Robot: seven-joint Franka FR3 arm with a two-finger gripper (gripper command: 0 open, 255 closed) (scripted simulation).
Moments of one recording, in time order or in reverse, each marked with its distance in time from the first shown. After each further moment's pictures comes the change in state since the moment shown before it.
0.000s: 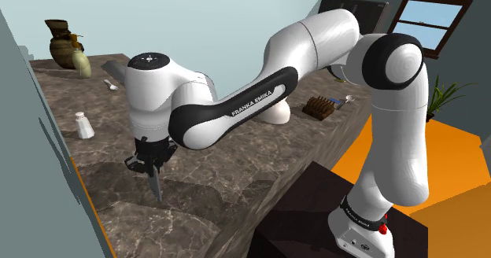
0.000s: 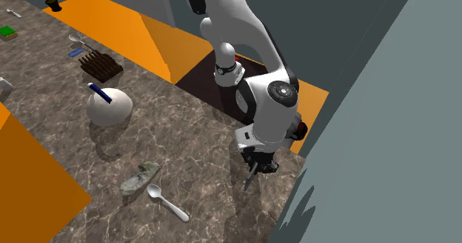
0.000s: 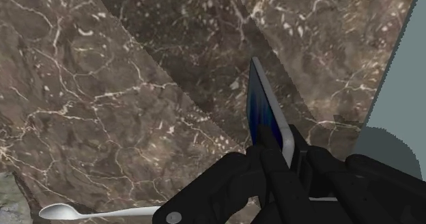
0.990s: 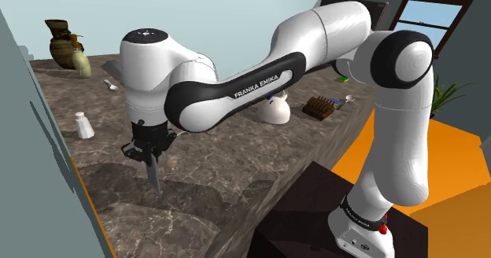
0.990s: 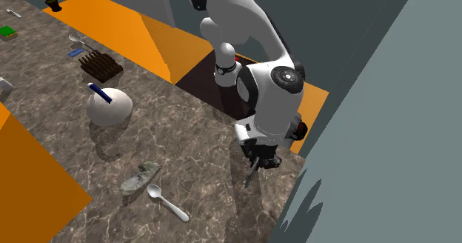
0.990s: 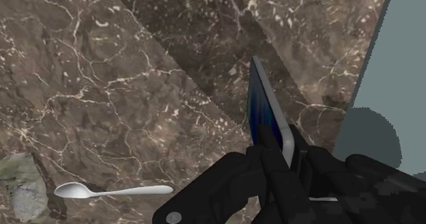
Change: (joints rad) arm -0.008 -0.040 0.017 0.055 0.037 -0.085 -0.033
